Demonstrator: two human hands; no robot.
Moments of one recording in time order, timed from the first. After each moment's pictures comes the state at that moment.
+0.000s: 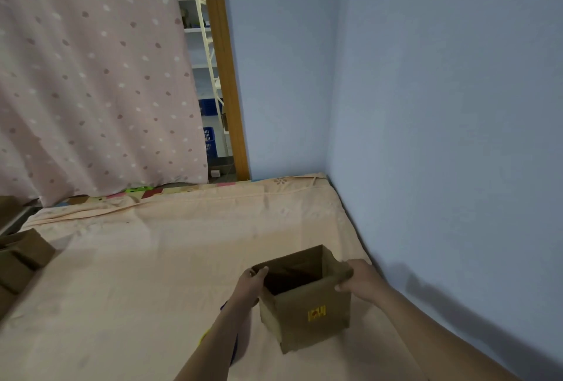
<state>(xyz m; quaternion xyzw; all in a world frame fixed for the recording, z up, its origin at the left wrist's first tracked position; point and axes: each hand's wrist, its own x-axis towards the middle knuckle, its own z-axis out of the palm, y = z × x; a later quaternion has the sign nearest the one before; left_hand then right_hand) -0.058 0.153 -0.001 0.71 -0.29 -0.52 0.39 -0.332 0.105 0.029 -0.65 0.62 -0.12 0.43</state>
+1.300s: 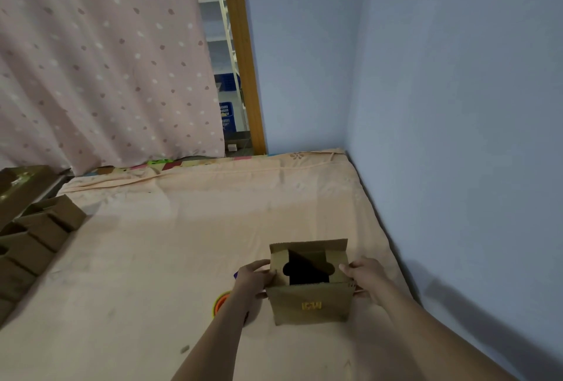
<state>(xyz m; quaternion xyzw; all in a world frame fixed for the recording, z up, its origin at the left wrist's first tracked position) -0.051 0.194 -0.024 0.71 -0.23 -0.53 0.40 -0.318 0.121 -0.021 -0.49 0.67 -0.17 0.53</state>
